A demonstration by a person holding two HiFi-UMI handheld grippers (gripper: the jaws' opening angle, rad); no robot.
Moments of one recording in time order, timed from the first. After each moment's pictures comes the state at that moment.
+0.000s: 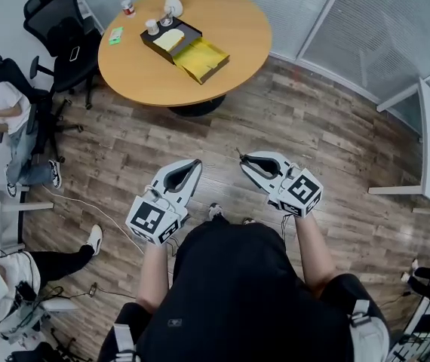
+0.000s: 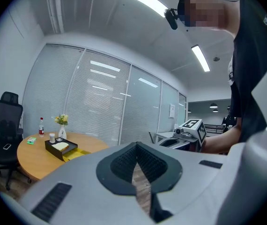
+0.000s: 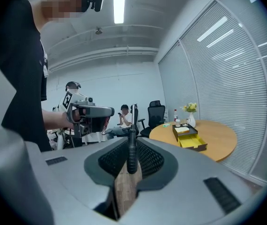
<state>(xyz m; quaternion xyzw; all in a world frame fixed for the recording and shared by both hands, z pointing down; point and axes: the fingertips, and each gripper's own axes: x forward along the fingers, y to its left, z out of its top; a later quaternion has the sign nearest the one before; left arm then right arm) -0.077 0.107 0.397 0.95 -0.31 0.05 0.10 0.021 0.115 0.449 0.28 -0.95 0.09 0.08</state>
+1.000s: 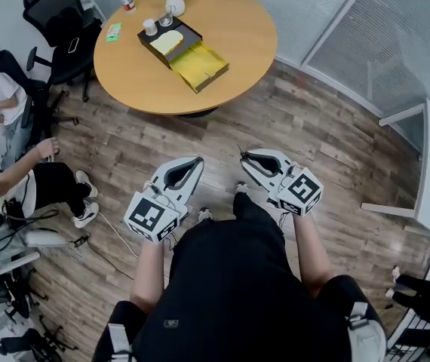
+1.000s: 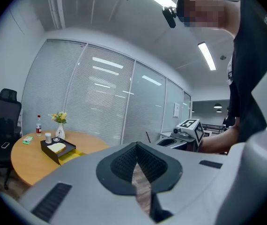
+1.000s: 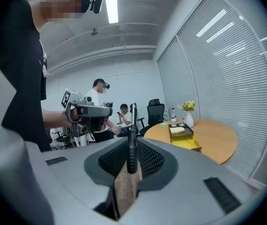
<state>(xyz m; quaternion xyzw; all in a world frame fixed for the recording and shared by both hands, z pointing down) -0.028 0.028 0.405 0.94 -0.32 0.06 0.11 0.068 0.027 0.458 0.26 -0.96 0.10 0.08</state>
